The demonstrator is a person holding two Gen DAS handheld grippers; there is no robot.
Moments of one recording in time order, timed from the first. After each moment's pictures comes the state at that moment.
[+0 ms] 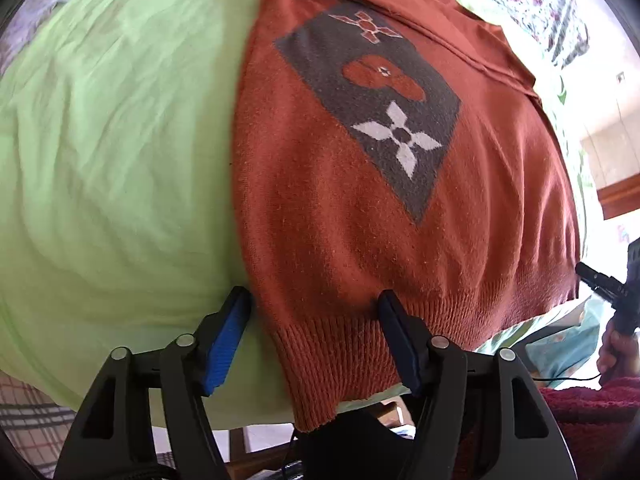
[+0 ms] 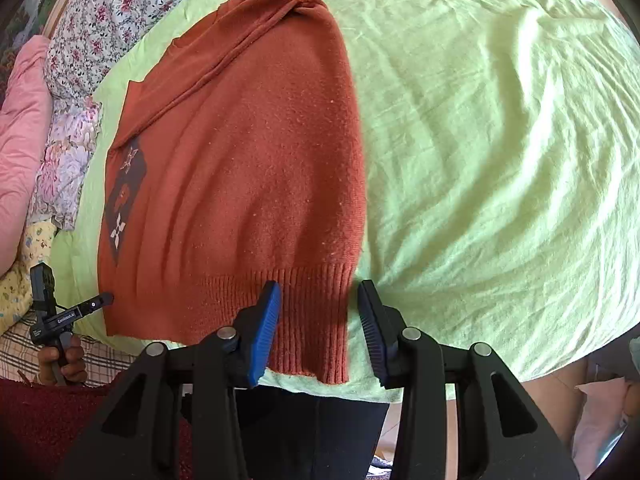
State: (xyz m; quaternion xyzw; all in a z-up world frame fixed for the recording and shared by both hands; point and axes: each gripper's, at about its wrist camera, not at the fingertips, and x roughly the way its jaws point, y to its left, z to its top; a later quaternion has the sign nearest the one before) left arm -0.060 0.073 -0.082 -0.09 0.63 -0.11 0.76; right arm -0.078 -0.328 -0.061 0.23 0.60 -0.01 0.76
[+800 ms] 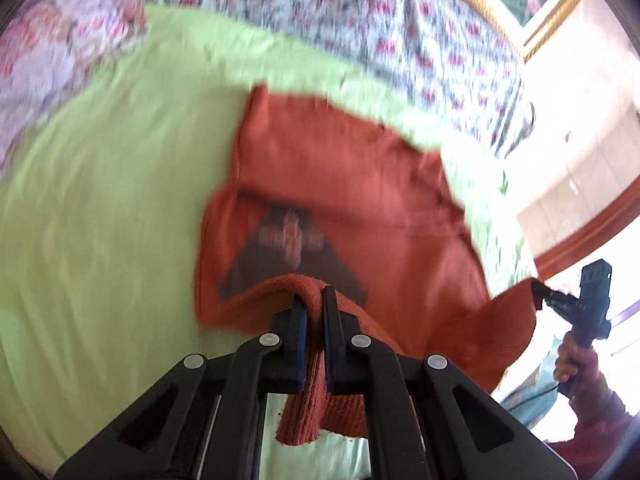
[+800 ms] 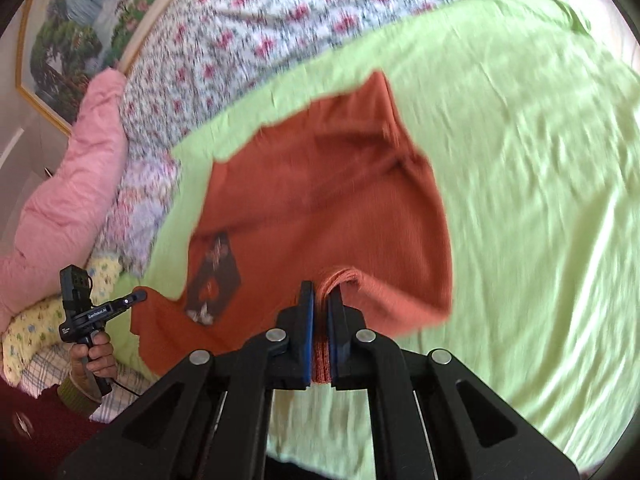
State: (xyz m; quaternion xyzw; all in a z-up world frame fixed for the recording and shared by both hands) left arm 0.050 0.071 0.051 -0.16 0.48 -0.16 0.85; right arm 0.022 -0.351 0.030 0.26 0.47 0.09 0.84
